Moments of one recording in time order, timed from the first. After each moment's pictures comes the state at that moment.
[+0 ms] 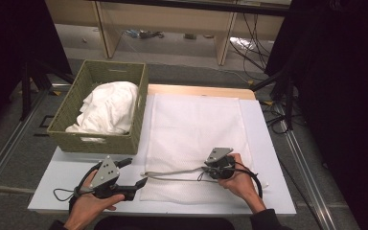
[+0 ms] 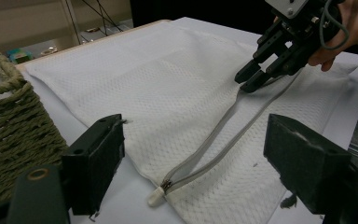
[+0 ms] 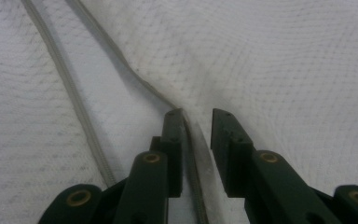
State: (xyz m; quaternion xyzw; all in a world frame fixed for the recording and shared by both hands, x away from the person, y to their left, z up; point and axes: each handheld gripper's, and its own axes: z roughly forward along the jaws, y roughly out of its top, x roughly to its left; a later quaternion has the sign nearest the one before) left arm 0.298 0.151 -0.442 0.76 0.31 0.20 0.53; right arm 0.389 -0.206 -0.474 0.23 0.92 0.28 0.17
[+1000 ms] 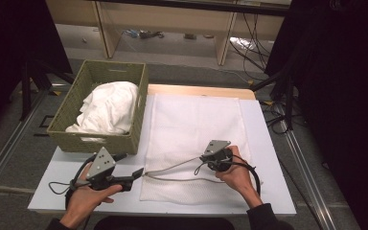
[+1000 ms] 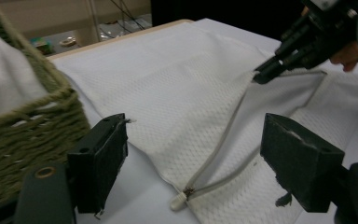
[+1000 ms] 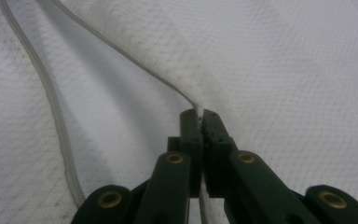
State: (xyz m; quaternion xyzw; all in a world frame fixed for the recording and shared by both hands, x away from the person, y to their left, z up) left arm 0.312 0.163 -0.415 0.74 0.37 0.20 0.53; right arm 0.399 -0.194 -0.446 0.21 0.91 0.29 0.20
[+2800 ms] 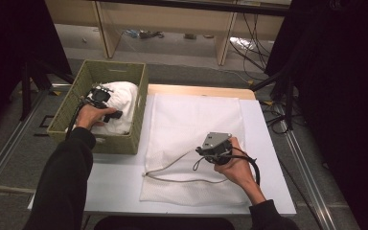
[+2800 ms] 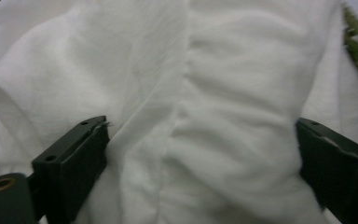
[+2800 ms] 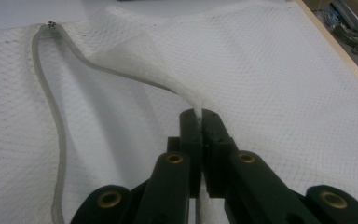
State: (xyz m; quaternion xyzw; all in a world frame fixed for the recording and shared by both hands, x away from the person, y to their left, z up) left arm 0.565 0.231 -0.436 0.79 0.52 0.21 0.23; right arm 0.400 -0.185 -0.411 0.16 0.91 0.32 0.21
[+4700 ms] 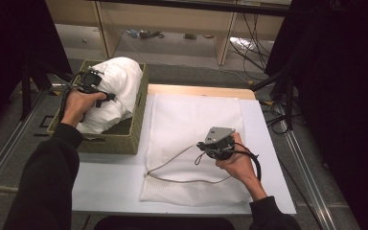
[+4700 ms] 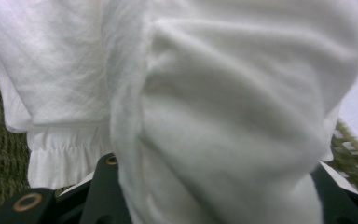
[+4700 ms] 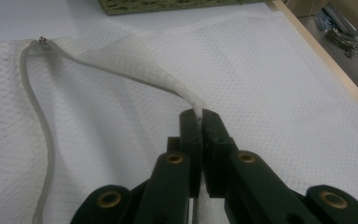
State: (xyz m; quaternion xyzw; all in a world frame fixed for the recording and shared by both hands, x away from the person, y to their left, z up) left arm 0.552 0.241 -0.352 0.77 0.51 0.20 0.33; right arm 0.408 -0.189 -0.400 0.17 0.90 0.33 0.21
